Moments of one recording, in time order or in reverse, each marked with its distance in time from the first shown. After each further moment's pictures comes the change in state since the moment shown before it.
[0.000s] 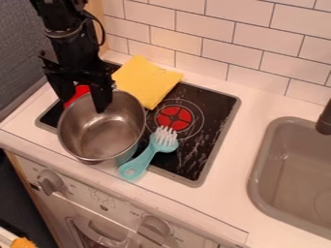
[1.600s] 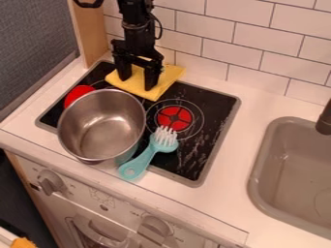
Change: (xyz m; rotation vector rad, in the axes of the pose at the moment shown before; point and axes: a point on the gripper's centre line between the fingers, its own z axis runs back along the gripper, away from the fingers) arm 0.132 0.000 -0.090 0.000 0.086 -0.147
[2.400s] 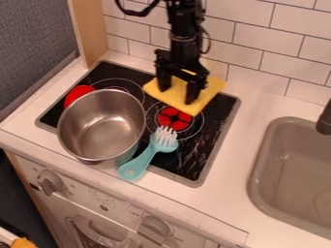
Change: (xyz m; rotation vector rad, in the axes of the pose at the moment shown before) arm 0.012 -0.116 0.002 -0.052 0.023 -0.186
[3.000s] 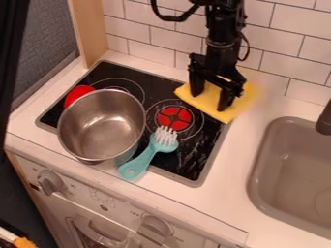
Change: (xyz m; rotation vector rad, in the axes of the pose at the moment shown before) arm 0.011 -0.046 0.000 -0.003 0.006 -0.069
